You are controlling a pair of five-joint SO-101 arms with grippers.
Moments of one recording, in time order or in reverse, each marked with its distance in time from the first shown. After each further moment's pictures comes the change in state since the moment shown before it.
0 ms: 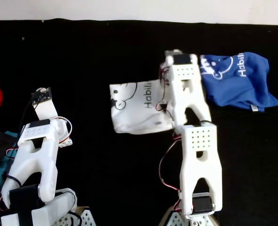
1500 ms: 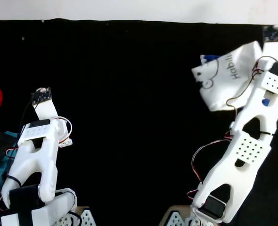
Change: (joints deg) left arm 0.0 0.0 0.1 -0.1 0.0; right arm 35.0 -4.5 -4.2 -35.0 27.0
